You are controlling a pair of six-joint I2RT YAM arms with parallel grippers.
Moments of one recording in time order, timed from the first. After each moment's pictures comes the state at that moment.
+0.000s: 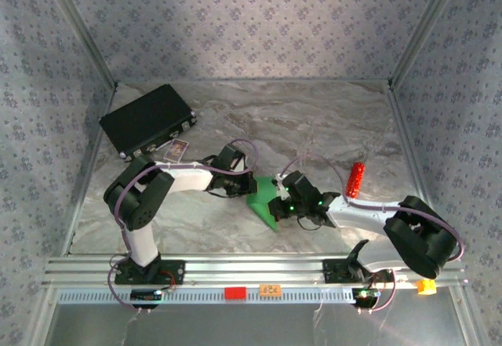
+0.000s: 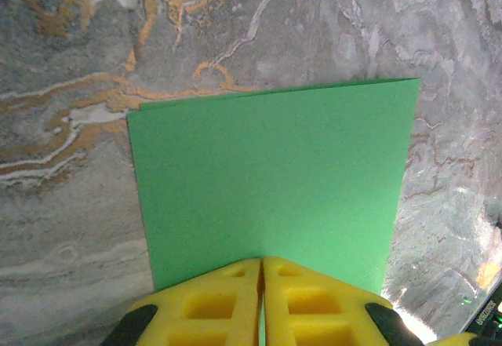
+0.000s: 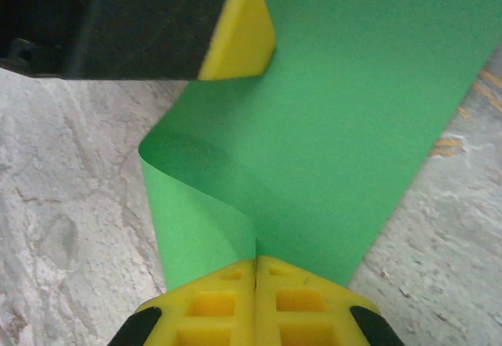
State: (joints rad) left arm -0.73 1.81 0.90 -0.09 0.41 -0.82; right arm 0.81 1.33 0.47 0.01 -0.19 0.48
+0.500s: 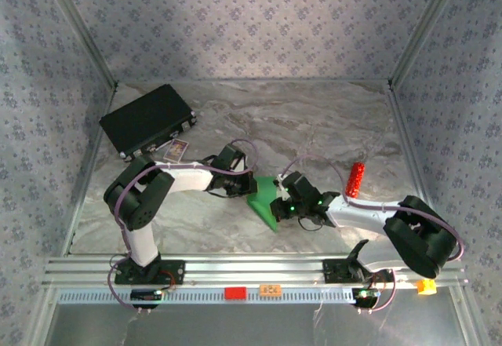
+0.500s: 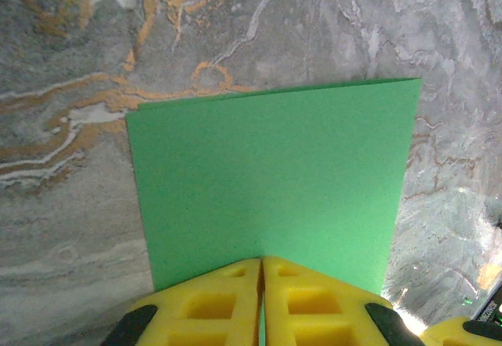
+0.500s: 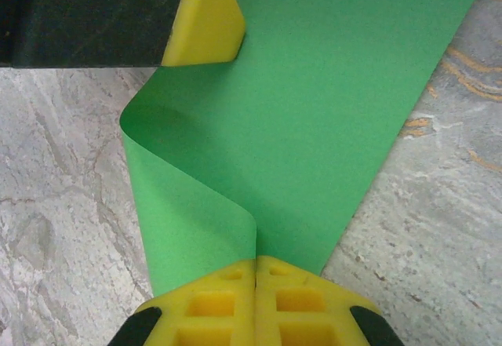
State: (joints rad) left arm -0.73 1.81 0.90 -0.09 0.41 -0.82; right arm 0.81 1.34 0.47 -0.03 -0.16 0.49
